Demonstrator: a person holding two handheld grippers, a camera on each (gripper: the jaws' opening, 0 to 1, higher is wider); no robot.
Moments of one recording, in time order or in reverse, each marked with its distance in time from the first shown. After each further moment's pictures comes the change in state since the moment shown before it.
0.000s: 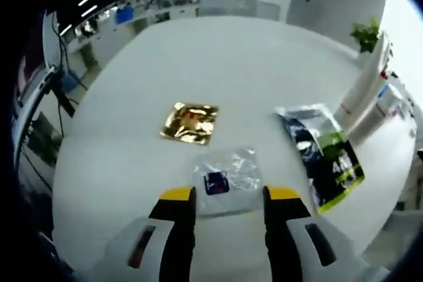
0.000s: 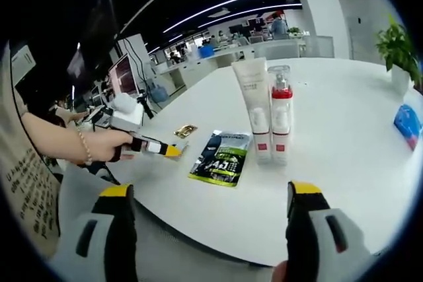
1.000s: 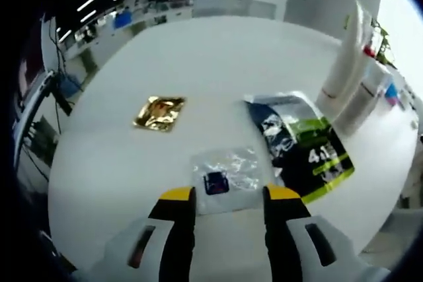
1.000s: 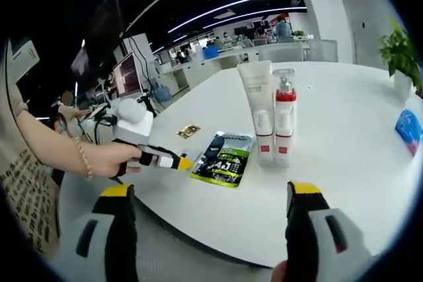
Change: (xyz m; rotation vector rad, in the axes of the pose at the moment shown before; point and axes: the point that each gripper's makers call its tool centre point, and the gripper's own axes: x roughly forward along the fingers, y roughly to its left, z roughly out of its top) left arm 0.012 -0.037 -0.016 0.049 -0.007 0.028; right arm -0.001 0.001 -0.001 -0.024 -0.009 0.014
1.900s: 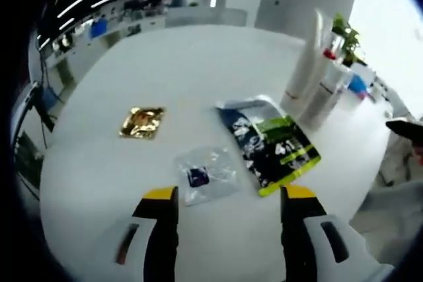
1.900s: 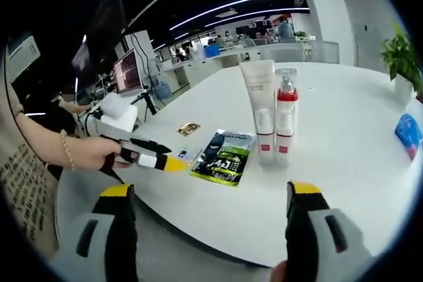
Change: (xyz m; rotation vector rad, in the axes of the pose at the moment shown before) left arm -0.034 -0.015 0.000 0.084 -0.052 -0.216; right arm 0.001 0.002 -0.003 -0.029 0.016 -0.008
